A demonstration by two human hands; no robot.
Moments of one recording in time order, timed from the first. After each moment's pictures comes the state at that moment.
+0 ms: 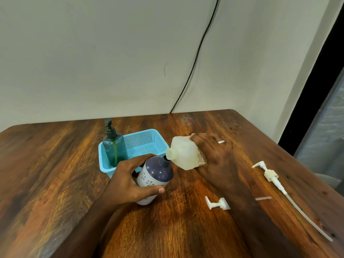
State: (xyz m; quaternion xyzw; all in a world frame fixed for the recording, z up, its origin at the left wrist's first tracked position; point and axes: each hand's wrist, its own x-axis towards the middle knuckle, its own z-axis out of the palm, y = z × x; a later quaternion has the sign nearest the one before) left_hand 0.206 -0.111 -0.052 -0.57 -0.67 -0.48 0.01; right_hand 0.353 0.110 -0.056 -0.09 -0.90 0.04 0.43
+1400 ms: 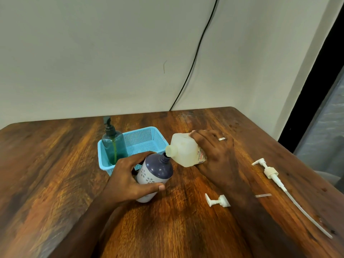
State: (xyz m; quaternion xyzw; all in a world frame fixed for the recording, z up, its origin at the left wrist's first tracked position) left_hand 0.204 -0.111 -0.055 -0.57 -0.67 -0.47 0.02; right_hand 0.354 0.110 -0.053 -0.09 -0.89 0.02 0.44
